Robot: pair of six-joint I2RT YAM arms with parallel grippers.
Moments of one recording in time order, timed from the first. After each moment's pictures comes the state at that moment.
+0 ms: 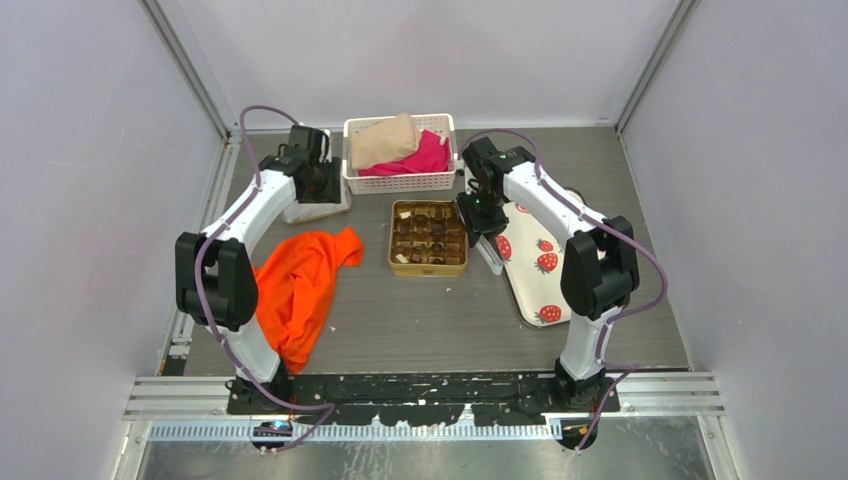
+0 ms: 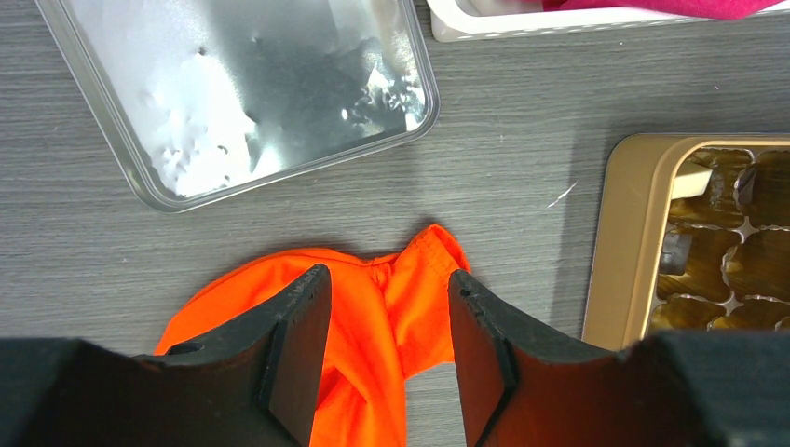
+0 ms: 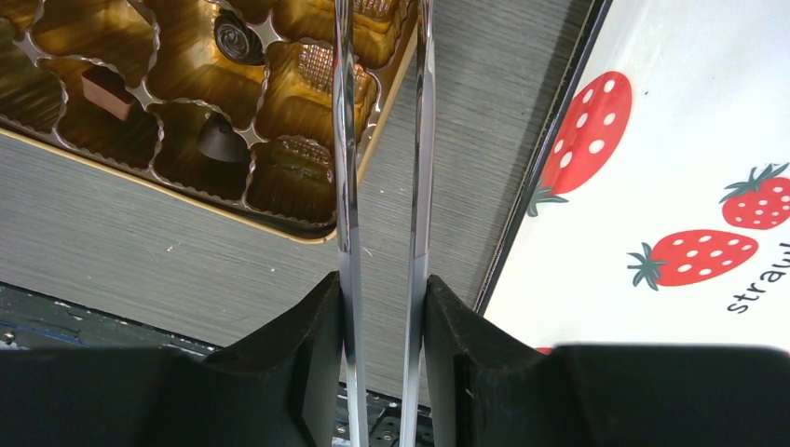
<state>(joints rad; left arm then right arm) -0.21 1.75 1.45 -0.63 -0.06 -0.18 0.45 1.86 1.61 -1.09 -0.09 0.14</state>
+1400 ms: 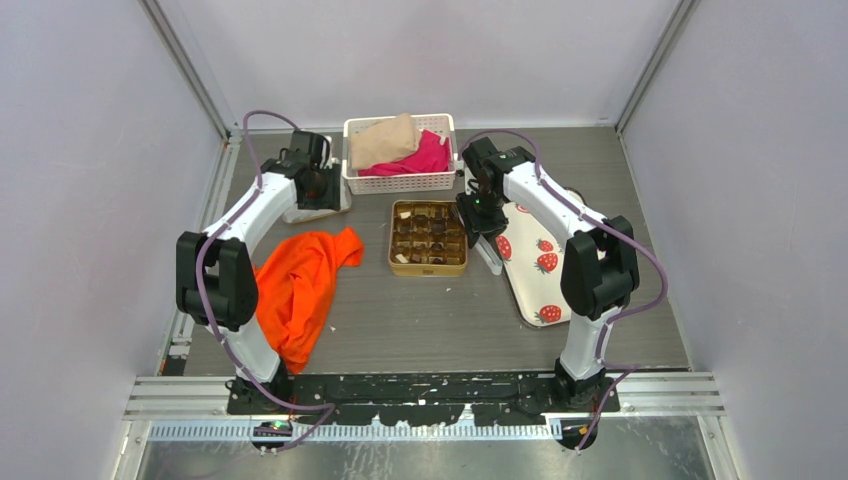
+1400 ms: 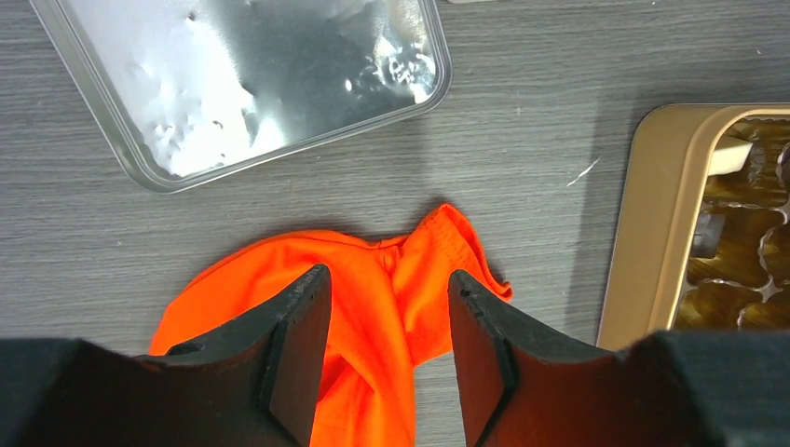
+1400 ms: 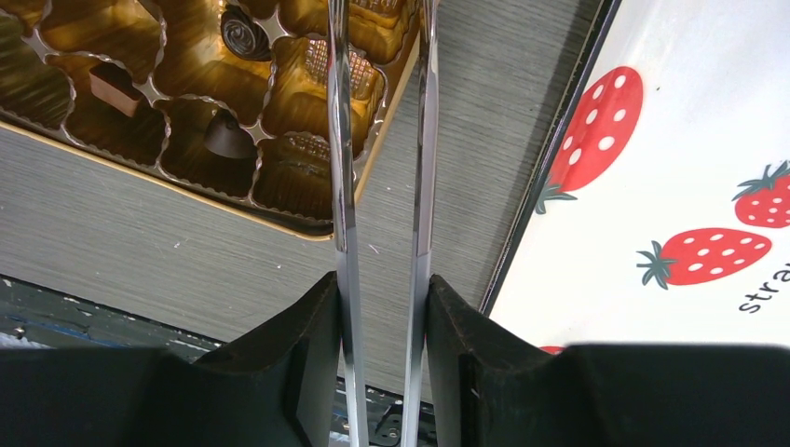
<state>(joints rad) -0.21 1.75 1.42 -0.64 -0.06 -0.17 0.45 1.86 1.60 -1.09 -0.11 0.14</state>
